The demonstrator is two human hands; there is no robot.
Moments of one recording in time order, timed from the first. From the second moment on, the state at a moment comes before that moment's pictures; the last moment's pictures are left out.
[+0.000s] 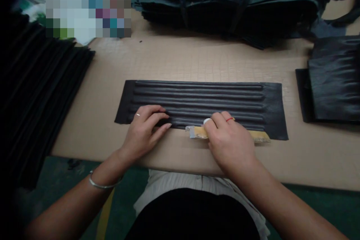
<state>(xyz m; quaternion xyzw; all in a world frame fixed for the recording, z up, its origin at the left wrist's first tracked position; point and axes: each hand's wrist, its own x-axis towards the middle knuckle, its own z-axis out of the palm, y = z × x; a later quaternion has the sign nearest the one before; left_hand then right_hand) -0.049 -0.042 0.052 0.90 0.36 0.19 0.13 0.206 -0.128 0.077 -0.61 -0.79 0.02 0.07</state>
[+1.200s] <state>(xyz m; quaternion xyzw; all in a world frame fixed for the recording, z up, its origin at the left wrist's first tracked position) -0.183 0.059 0.046 0.91 0.25 0.11 0.32 0.058 -0.021 0.081 -0.49 -0.86 0.07 -0.07</state>
